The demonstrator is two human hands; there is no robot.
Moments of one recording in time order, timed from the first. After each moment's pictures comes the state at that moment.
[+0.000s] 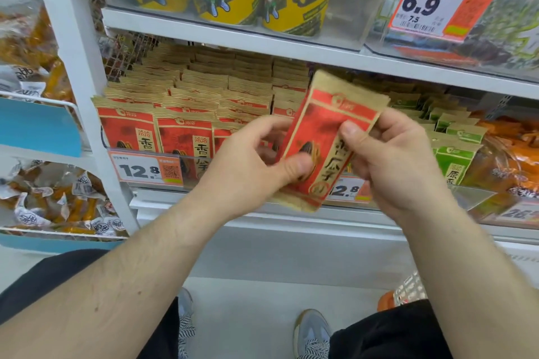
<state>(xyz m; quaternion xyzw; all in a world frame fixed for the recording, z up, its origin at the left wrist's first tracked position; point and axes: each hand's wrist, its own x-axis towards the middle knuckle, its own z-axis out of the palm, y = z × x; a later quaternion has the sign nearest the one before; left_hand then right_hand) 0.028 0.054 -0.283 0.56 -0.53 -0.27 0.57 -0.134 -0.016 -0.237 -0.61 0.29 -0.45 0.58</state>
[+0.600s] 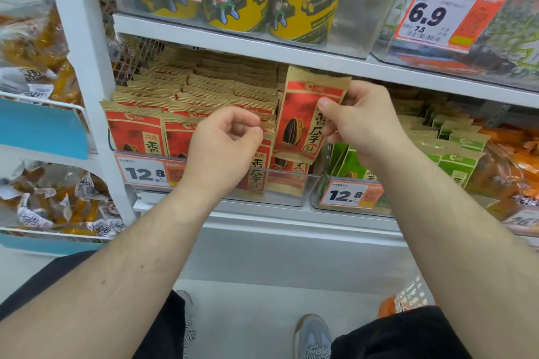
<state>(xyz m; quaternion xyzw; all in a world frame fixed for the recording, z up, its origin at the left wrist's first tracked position) 0.058 0.042 -0.286 0.63 -0.40 -0.15 0.65 -0.085 -0.075 -0.230 -0.72 0.43 -0.37 0.41</state>
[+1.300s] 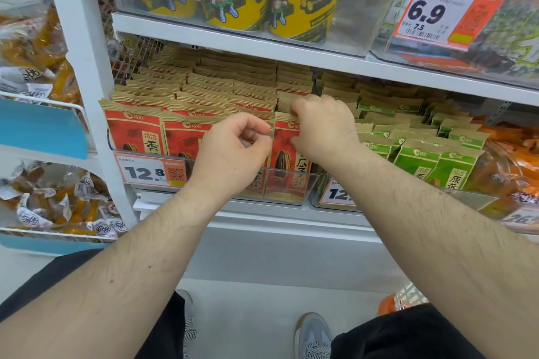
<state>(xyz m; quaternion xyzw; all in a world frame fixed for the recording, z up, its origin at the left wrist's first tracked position) 0.052 0.041 -0.290 0.65 -0.45 -0.15 0.59 -0.048 -0.081 -0.257 -0.90 0.39 -0.14 -0.16</state>
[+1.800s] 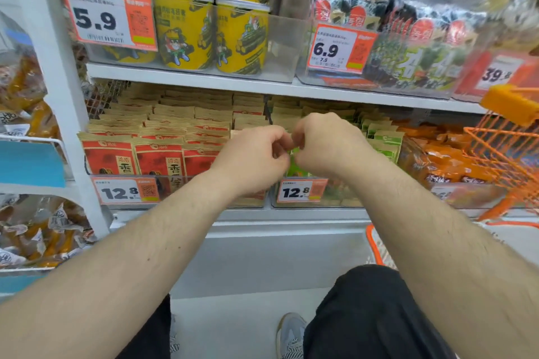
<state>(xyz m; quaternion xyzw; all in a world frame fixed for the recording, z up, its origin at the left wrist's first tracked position) -0.020 0.037 -0.232 0.64 -0.66 -0.10 0.38 -0.146 -0.014 -0.184 -0.87 0.49 -0.09 0.00</state>
